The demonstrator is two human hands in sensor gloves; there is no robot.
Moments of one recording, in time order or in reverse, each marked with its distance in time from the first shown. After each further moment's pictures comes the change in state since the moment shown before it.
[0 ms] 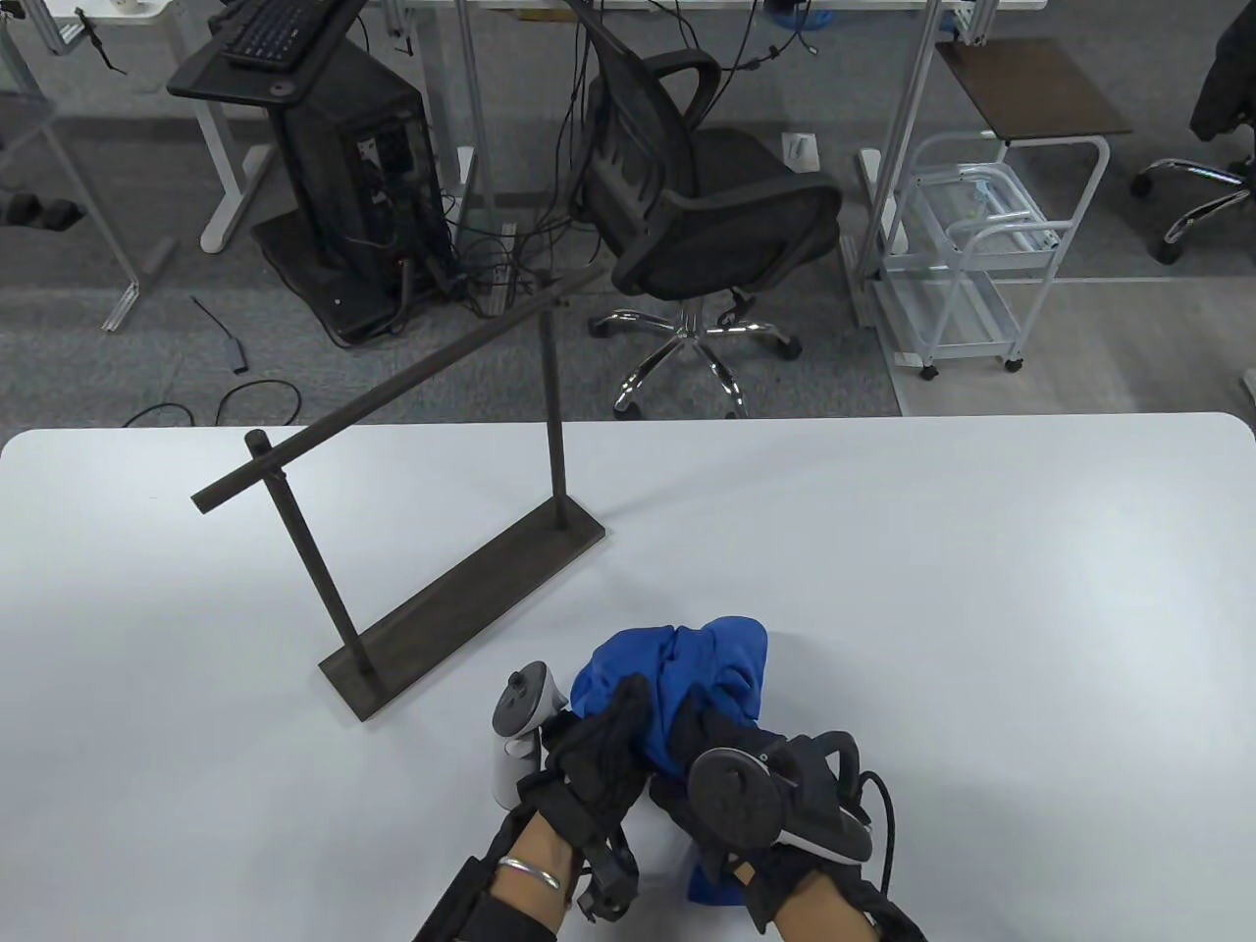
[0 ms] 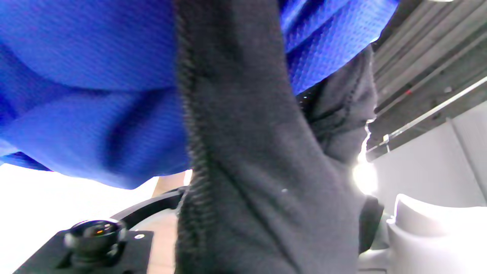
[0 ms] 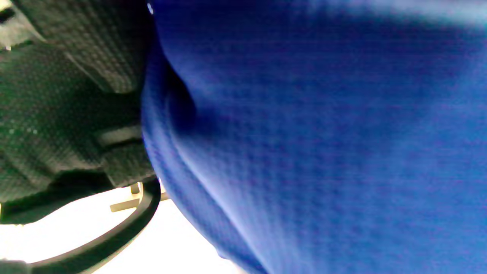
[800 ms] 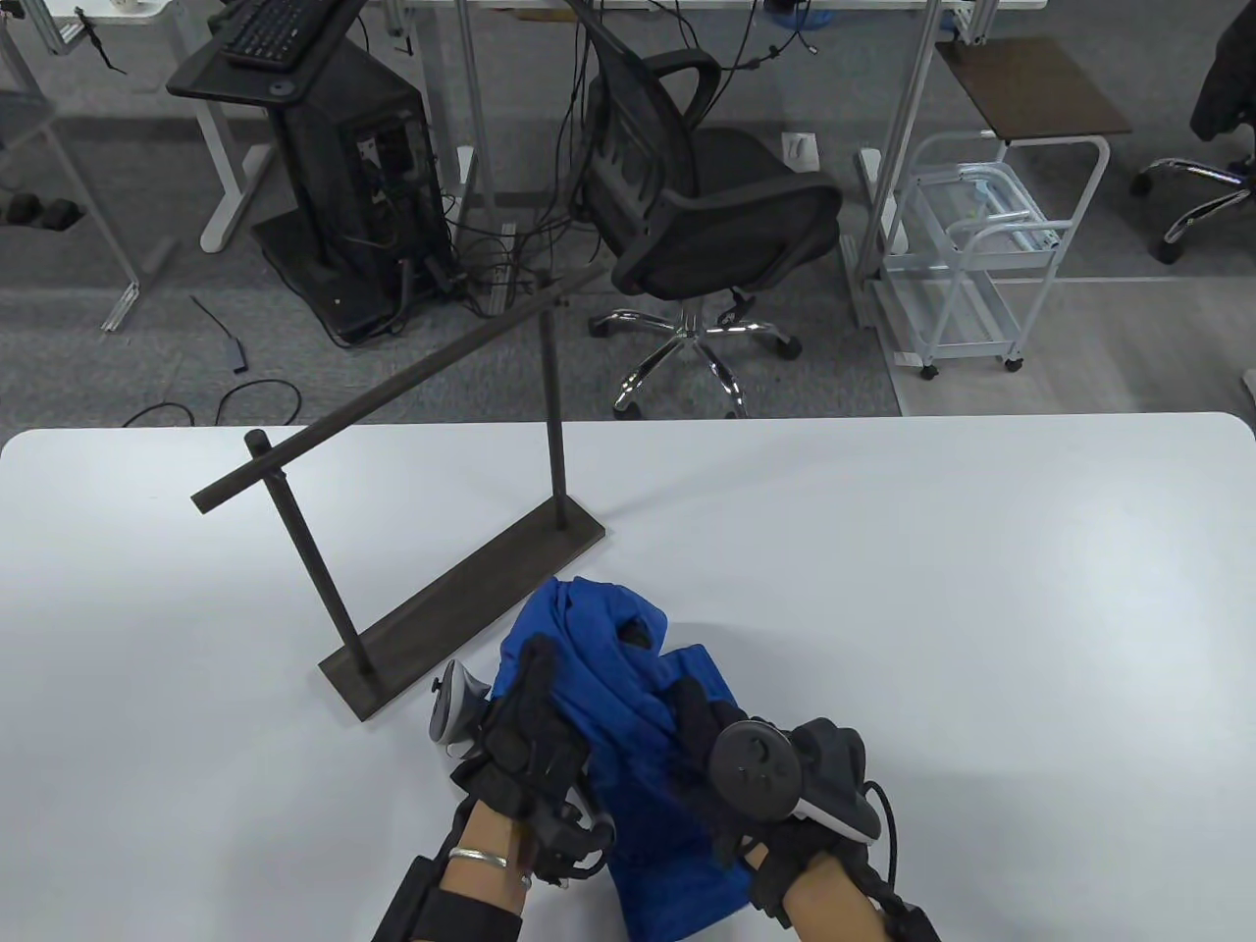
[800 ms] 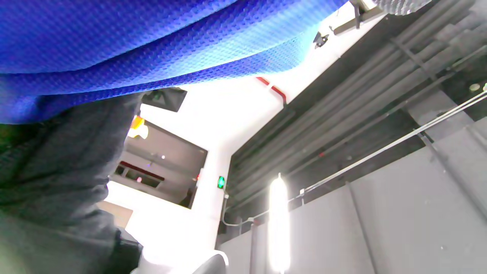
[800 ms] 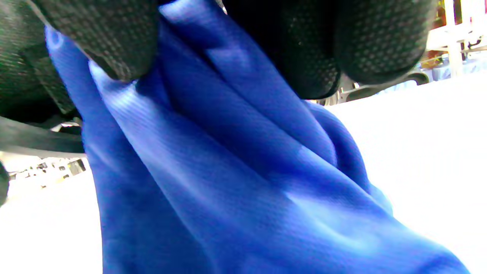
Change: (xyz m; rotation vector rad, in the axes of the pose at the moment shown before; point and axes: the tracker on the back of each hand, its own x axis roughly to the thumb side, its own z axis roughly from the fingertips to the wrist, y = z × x) left_hand 0.031 0.036 0.024 0.184 -0.268 0.217; right_hand -0.035 0.027 -0.006 0.083 0.082 -0.132
